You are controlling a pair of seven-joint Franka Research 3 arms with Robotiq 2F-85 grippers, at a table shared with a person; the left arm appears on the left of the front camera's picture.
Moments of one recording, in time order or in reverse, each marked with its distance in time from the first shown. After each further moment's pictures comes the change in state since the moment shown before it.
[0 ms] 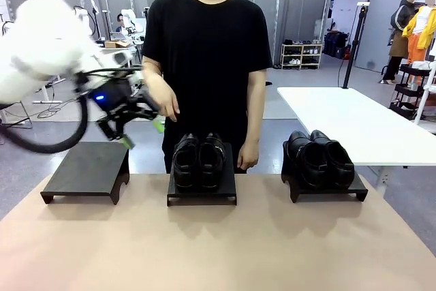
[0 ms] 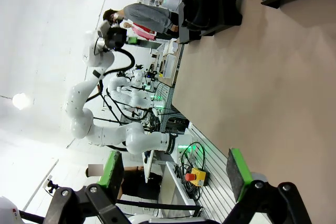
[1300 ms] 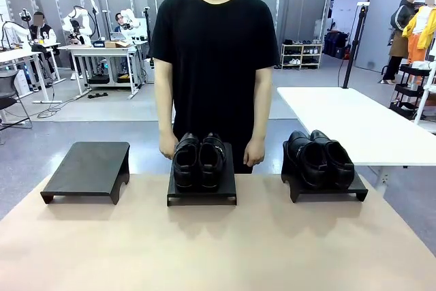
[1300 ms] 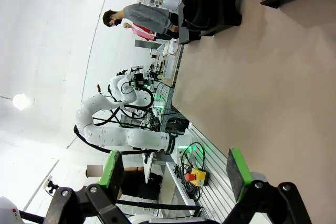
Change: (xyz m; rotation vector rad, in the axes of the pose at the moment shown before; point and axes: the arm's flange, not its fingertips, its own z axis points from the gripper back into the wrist) left arm -0.242 0.377 0.084 -0.801 -0.186 -0.096; right arm 0.000 0.000 0.001 -0.001 -0.002 -0.001
